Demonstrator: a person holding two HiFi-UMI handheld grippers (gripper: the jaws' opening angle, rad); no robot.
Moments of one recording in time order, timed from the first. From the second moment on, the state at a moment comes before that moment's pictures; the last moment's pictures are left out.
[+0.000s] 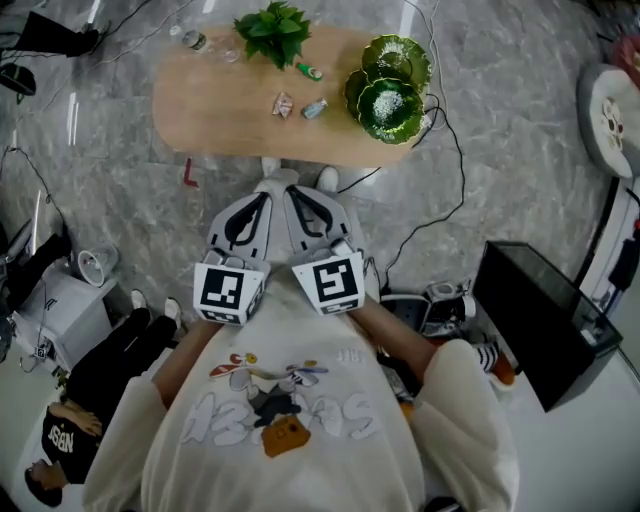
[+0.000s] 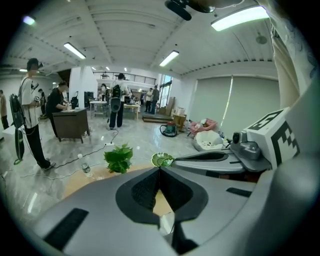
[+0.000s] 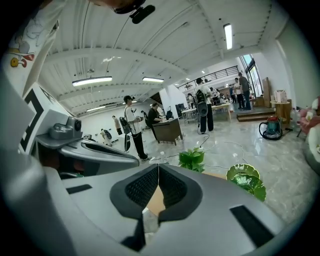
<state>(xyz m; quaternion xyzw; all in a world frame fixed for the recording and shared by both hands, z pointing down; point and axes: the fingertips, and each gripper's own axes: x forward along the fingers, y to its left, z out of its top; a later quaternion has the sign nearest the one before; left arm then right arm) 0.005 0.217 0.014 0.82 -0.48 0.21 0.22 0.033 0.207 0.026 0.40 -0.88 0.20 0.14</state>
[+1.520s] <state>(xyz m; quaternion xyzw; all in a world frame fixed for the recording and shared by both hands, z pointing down) -0.075 0.133 0.205 0.75 -0.54 0.20 0.34 -0.029 0.112 0.199 0.39 -0.85 0.24 0.24</state>
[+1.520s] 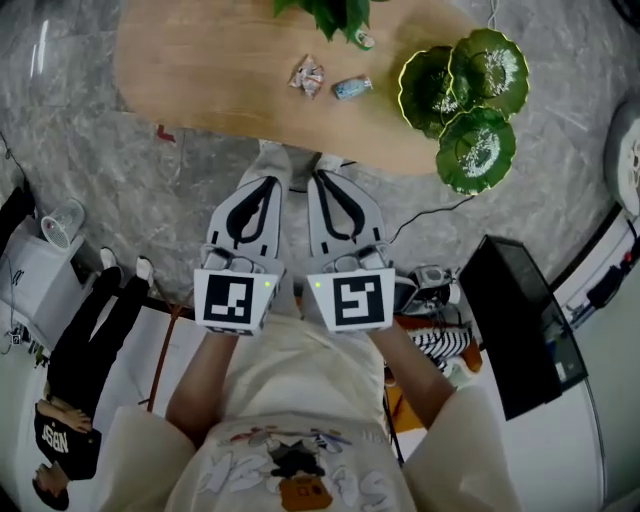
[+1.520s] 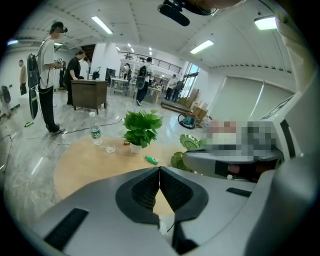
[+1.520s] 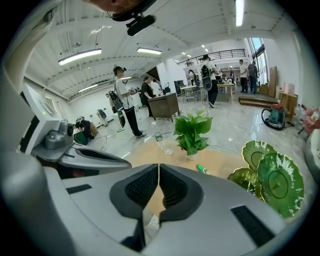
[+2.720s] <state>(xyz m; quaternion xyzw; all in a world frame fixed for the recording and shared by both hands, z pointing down) -0.100 0.106 0.316 0.73 -0.54 0.21 0.37 -0.040 0.082 0.335 0.38 -0.84 0.28 0.28</state>
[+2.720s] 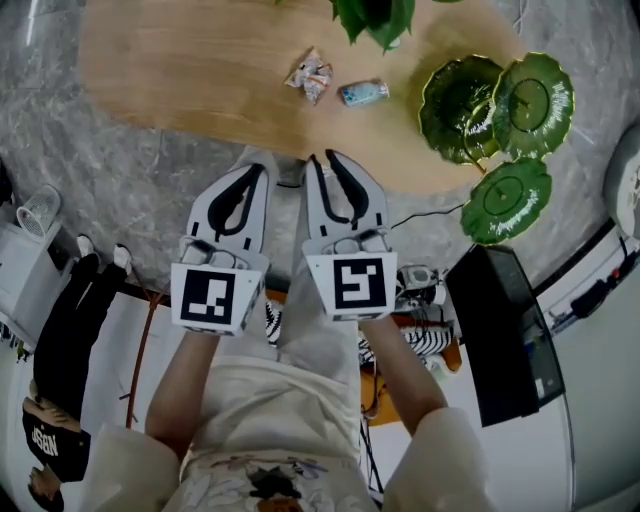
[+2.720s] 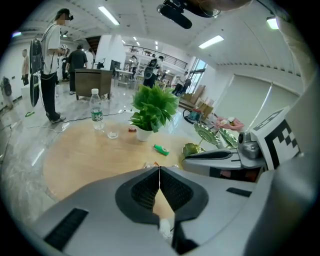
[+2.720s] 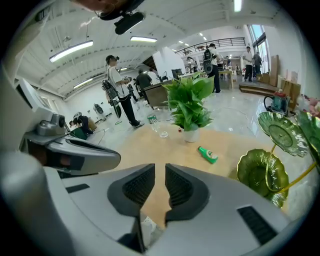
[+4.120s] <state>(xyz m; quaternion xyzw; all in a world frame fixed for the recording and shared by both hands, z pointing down) -0.115 0.089 0.399 0.73 -0.48 0.22 0.42 -0.063 0.050 0.445 0.38 -0.81 0.31 0.33</state>
